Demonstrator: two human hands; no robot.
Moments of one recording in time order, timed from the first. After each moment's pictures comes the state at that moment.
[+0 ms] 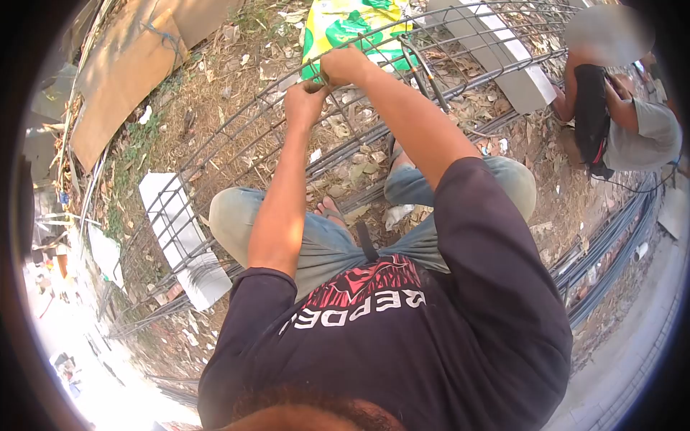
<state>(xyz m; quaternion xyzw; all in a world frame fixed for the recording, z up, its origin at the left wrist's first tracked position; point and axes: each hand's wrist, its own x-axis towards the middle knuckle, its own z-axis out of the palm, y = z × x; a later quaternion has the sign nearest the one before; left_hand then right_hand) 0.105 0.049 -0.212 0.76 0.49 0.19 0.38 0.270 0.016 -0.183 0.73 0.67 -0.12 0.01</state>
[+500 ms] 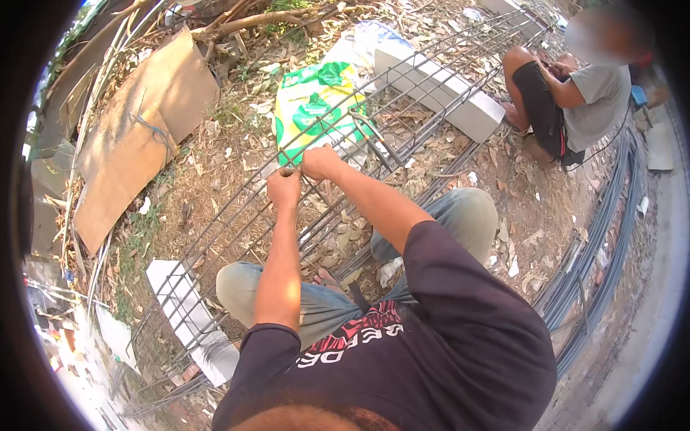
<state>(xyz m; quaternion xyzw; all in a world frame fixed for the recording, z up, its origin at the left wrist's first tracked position) 0.115 0.034 -0.211 0.75 0.51 0.25 0.35 0.250 -0.021 -0.216 0.81 0.56 -0.10 -0.09</state>
